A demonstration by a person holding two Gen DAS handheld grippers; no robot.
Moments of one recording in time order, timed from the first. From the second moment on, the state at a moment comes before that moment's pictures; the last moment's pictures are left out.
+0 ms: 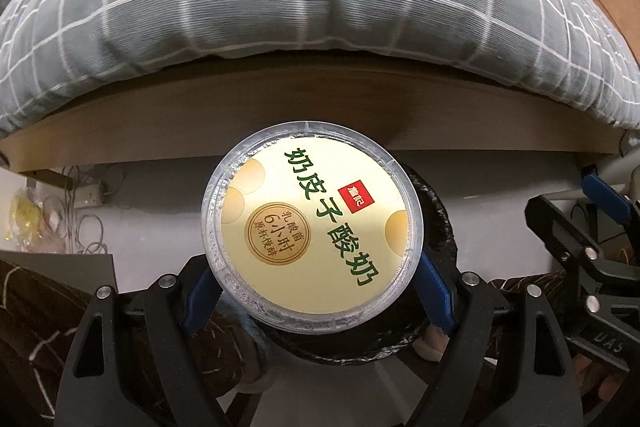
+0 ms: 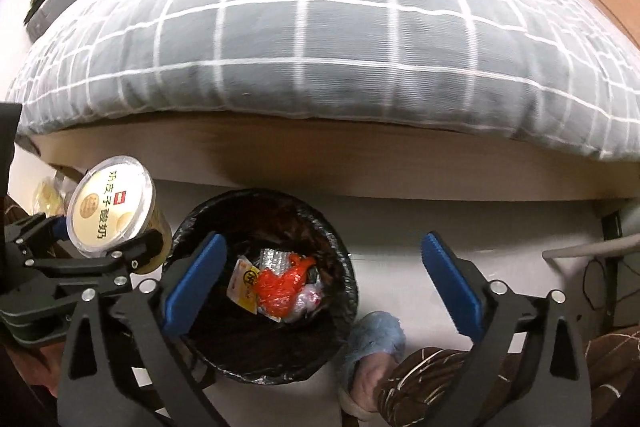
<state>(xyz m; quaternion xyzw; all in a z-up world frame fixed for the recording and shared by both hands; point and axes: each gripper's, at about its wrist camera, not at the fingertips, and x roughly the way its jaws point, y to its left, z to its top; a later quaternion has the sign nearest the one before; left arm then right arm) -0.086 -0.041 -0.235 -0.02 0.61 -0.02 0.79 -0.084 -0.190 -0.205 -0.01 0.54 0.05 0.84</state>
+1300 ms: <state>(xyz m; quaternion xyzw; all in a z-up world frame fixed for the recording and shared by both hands) -0.084 -0.033 -0.160 -0.01 0.51 0.00 0.86 -0.085 -0.195 -0.138 -0.01 0.44 0.03 0.90</state>
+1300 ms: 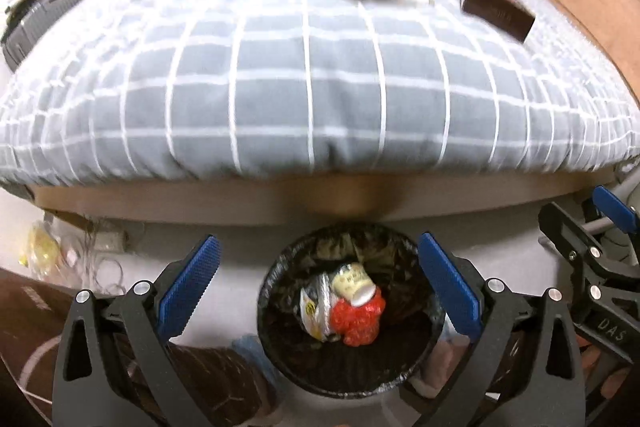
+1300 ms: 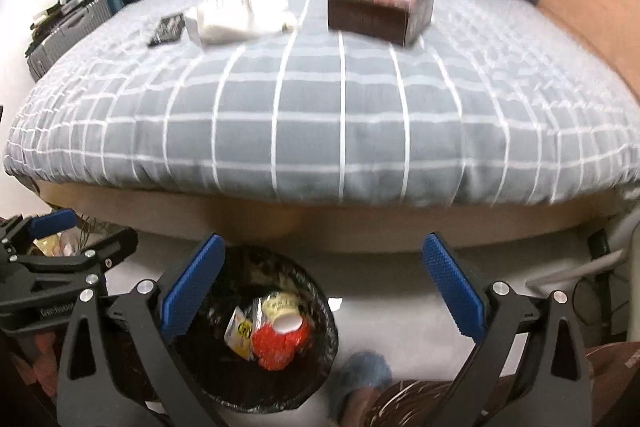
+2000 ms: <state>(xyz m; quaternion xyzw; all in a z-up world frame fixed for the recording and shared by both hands) -0.035 -0.010 -0.080 -0.04 0.43 0.01 0.90 -0.048 -0.215 -0.060 0.02 0.36 0.01 0.93</state>
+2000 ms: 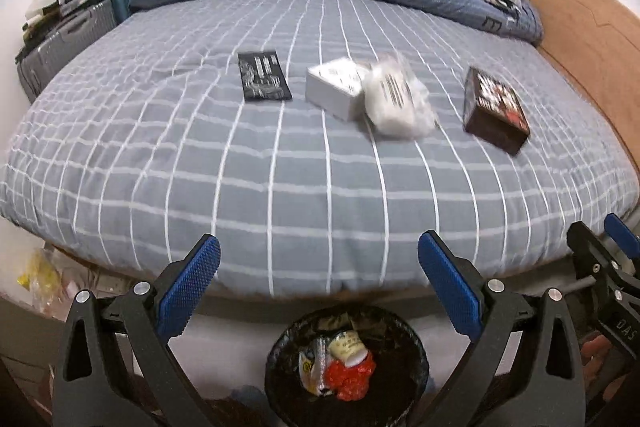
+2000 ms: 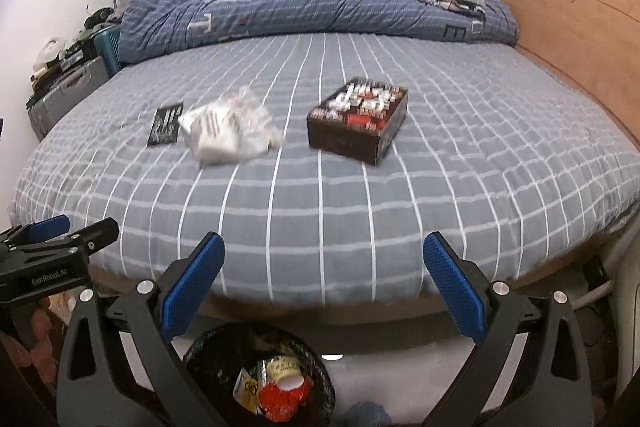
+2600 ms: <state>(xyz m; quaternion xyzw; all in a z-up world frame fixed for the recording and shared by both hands) 0.073 -0.037 -0.070 -0.03 0.43 -0.01 0.90 0.107 -0.236 -0.035 0.04 0.37 -0.03 0.93</state>
